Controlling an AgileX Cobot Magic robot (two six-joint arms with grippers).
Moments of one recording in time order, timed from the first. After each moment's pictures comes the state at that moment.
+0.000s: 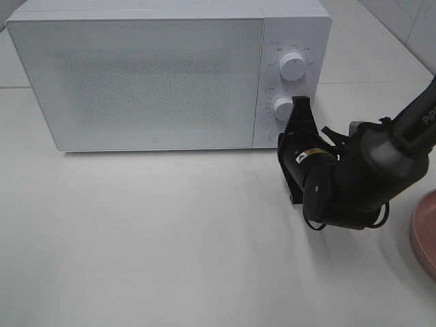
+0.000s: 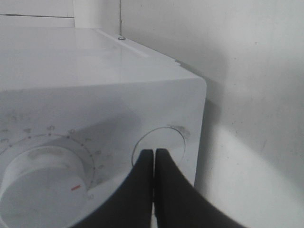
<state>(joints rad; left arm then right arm) 0.08 0.00 -0.52 -0.10 1.08 0.07 0.57 2.11 -0.76 0.68 -1.03 1.36</state>
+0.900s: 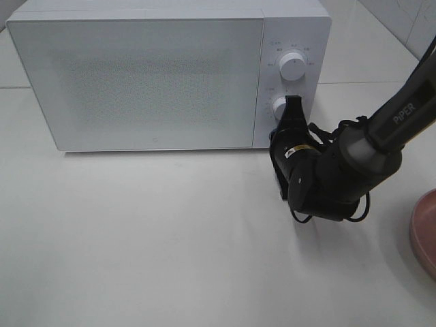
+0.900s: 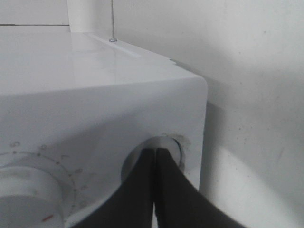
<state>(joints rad) 0.08 0.00 -0.52 -0.10 1.08 0.07 0.56 2.19 -0.87 0.72 -1.00 1.36</state>
